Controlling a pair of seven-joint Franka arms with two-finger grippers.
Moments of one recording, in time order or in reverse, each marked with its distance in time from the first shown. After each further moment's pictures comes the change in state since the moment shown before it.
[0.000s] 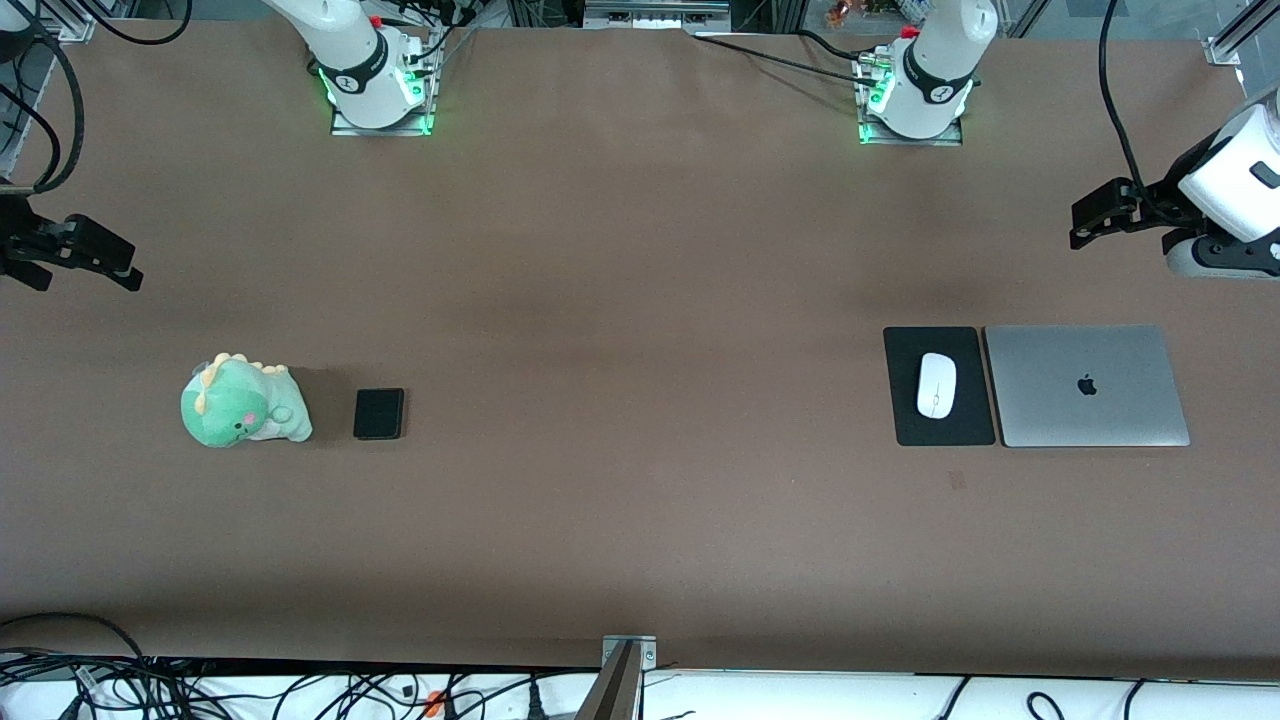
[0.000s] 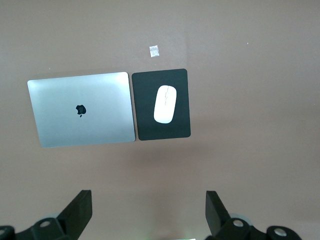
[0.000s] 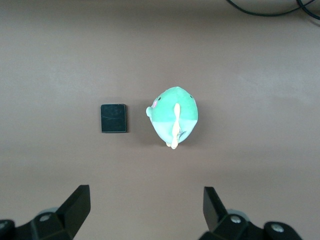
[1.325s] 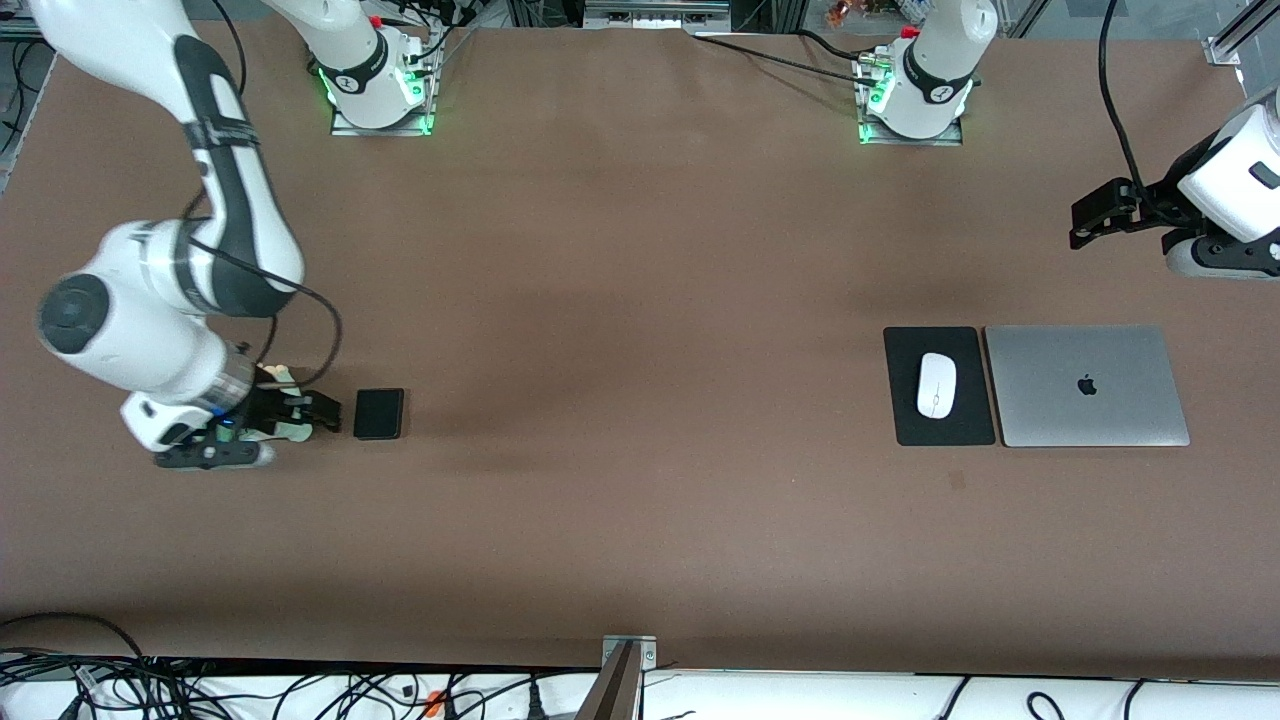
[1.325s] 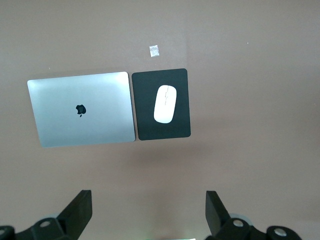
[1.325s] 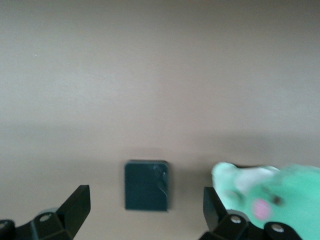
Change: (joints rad) left arm 0.000 0.000 0.000 -0.001 0.000 0.000 0.000; right arm 0.010 0.368 0.085 -0.103 0.142 0.468 0.018
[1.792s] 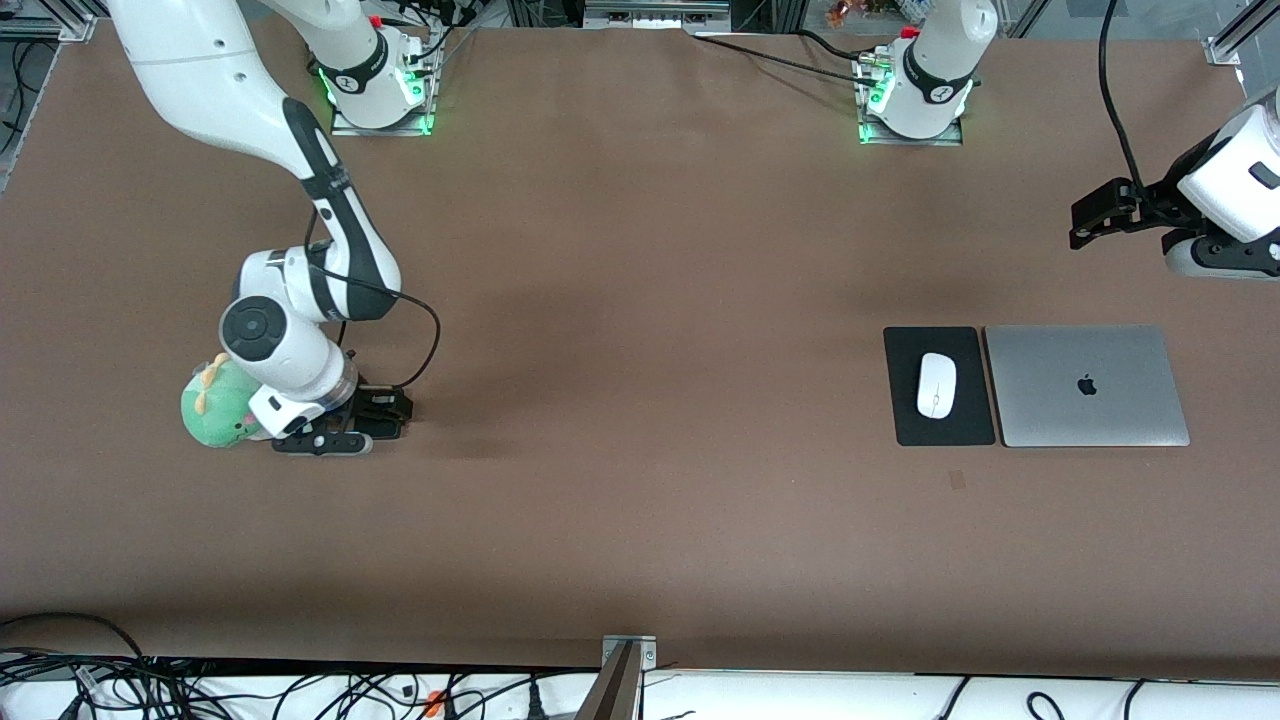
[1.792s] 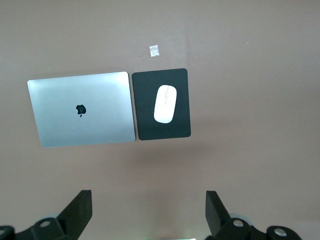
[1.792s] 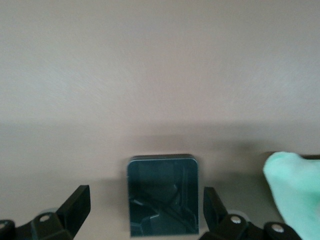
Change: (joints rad) left arm 0.000 0.000 0.000 0.000 0.000 0.000 0.001; right arm 0.106 0.122 0.026 -0.119 -0.119 0.235 0.210
